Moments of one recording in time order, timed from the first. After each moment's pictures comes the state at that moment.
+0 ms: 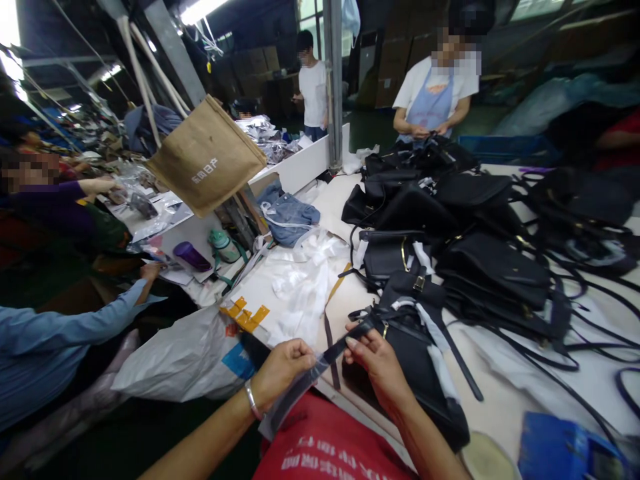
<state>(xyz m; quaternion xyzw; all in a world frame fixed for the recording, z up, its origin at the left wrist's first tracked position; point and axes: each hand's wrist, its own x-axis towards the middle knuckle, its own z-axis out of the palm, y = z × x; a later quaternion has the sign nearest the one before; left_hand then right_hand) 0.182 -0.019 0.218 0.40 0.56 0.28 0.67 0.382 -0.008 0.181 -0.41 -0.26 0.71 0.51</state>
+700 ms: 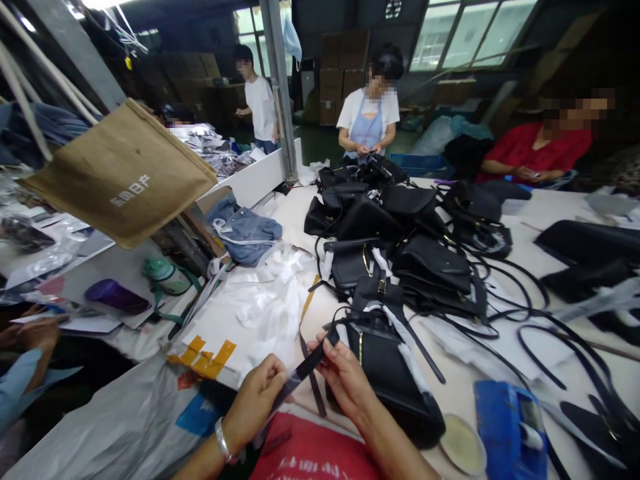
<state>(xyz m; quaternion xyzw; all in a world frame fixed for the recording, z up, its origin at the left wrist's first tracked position) 0.163 0.021 0.209 0.52 0.55 0.26 0.60 0.343 0.016 0.171 -0.37 -0.11 0.72 0.57</state>
